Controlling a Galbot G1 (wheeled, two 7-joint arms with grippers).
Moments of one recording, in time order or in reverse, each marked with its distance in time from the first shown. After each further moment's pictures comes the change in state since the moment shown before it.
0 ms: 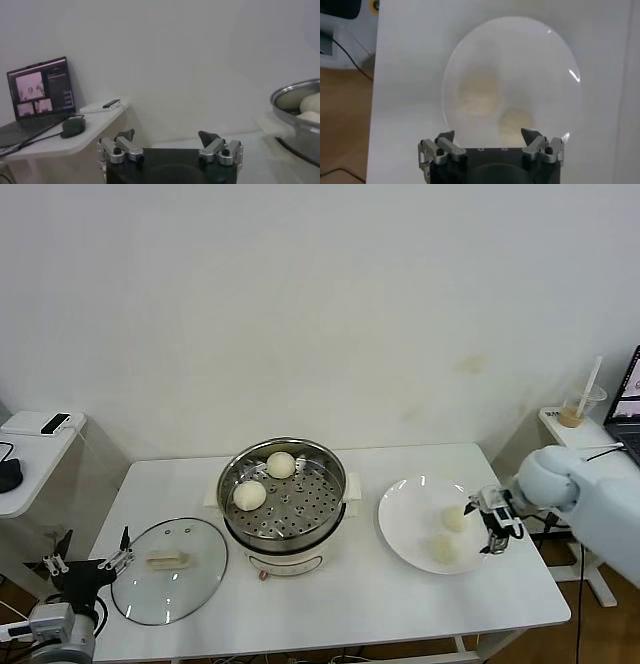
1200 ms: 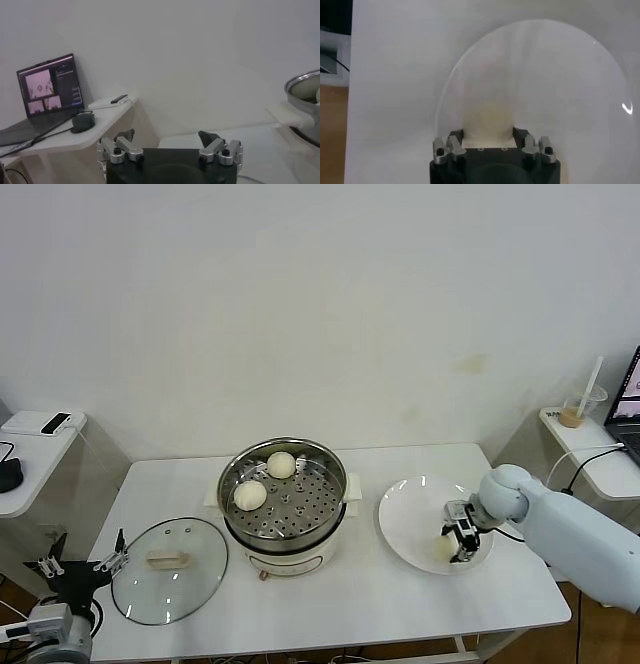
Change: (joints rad) left arm -0.005 -0.008 -0.007 0.008 0.016 0.001 0.000; right arm -0.049 0.137 0.013 -0.133 -0.043 -0.034 -0.004
